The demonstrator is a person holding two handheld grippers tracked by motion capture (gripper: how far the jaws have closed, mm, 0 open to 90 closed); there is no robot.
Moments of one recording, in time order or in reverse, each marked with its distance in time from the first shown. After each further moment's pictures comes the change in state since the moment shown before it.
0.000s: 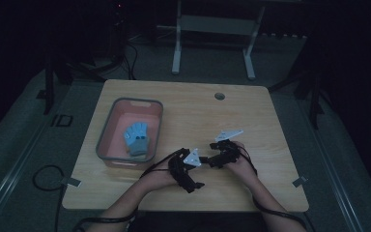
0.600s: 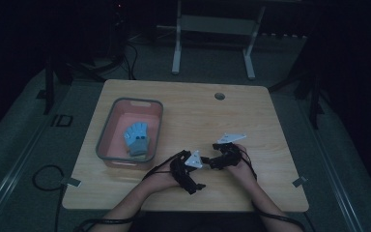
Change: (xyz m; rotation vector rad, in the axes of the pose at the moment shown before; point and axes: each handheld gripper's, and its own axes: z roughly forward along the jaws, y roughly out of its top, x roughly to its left) left arm 0.000 -0.005 0.012 0.005 0.017 -0.016; right arm 0.002 -0.011 -0.002 -0.057 -0.082 0.031
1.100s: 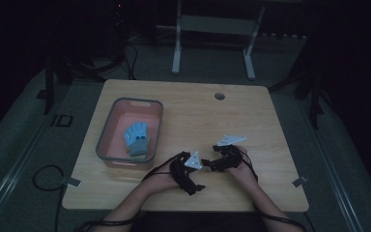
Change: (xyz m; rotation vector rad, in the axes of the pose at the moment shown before) left arm -0.001 -0.004 0.002 0.000 -0.009 -0.010; right arm 0.003 -0.005 -0.002 0.010 0.003 -0.019
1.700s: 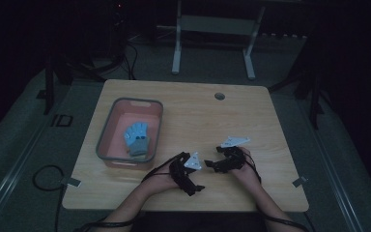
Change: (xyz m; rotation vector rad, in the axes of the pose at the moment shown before) left arm -0.001 -0.003 0.001 0.002 0.007 0.006; right arm -0.004 -0.008 -0.007 0.002 -0.021 0.001
